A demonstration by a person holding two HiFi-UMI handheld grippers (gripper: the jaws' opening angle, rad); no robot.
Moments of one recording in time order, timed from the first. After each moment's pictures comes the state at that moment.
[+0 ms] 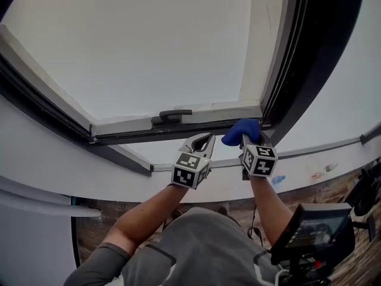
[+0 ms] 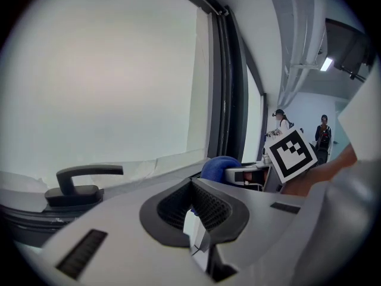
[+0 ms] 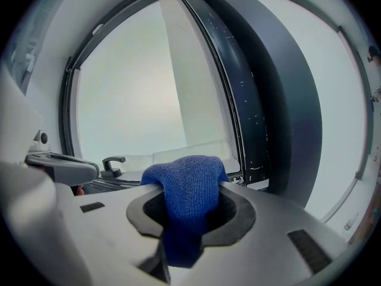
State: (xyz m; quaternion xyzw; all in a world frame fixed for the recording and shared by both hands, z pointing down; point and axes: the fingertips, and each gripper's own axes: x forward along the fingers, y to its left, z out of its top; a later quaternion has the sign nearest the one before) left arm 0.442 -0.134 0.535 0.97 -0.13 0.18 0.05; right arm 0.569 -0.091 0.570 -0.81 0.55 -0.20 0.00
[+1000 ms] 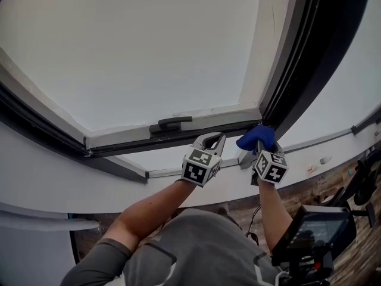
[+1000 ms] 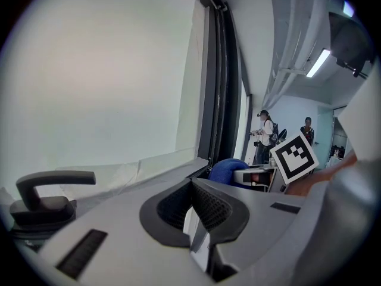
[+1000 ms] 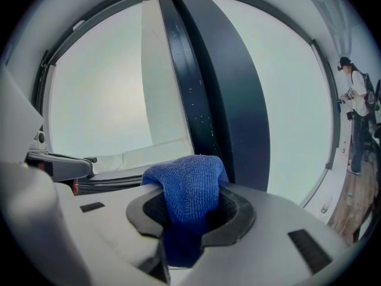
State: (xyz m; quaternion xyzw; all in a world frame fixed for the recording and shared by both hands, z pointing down) left arm 0.476 -0.134 0.547 0.98 -0.04 0.20 0.05; right arm 0.607 -0.041 0.587 -0.88 0.43 -0.21 0.01
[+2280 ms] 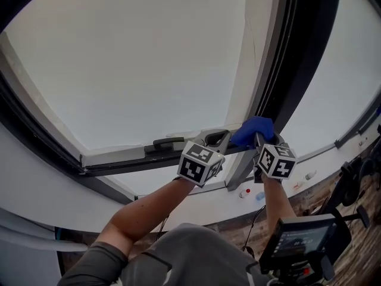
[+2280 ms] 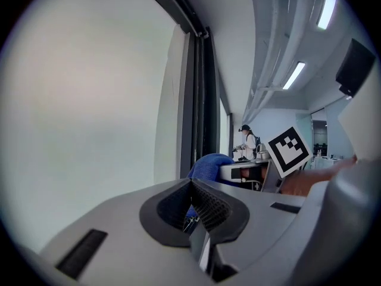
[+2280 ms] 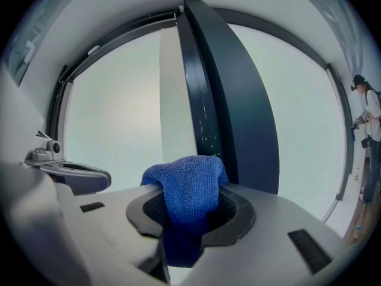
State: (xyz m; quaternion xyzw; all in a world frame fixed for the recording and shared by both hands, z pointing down) left arm 0.502 -0.105 0.408 0.99 0.03 0.10 0.01; right arm 0.608 -0.046 0.414 -0.87 0.48 -0.10 0.02
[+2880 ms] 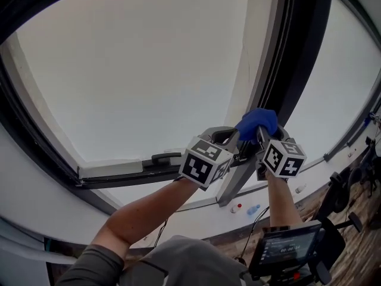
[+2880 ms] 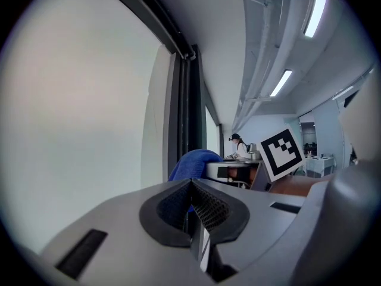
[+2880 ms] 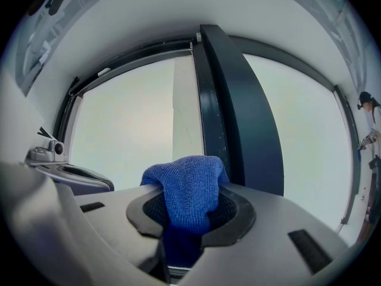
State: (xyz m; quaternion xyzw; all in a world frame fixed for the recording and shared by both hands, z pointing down) left arm 0.509 -0.081 0.304 1.00 0.07 0.06 0.00; right arm 0.605 -0.049 0.293 -0.87 0.50 -0.02 0.03
